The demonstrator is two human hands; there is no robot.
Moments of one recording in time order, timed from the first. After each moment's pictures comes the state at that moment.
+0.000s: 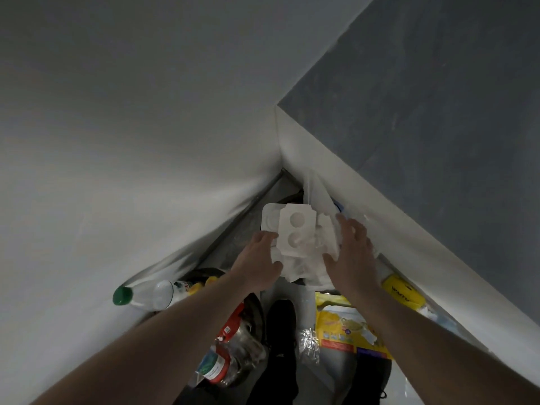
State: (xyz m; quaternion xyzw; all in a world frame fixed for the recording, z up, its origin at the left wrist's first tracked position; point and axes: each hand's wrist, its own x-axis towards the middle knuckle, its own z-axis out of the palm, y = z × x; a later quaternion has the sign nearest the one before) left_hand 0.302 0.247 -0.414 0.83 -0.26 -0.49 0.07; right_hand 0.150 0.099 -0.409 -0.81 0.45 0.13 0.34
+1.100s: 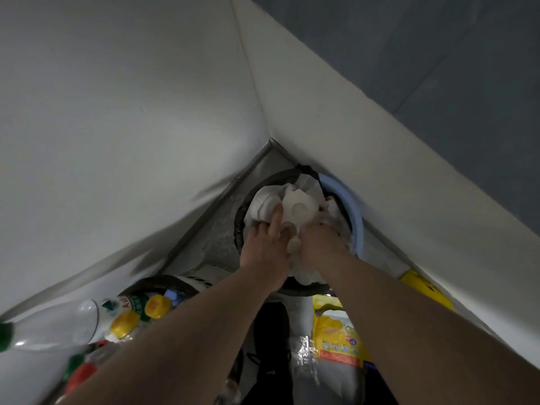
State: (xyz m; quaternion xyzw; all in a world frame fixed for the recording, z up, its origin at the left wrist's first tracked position) left_hand 0.265 0.209 -0.571 0.78 -0.47 -0.35 -0.22; right_hand 0.195 0.102 -0.615 -0.74 0.42 0.41 0.31
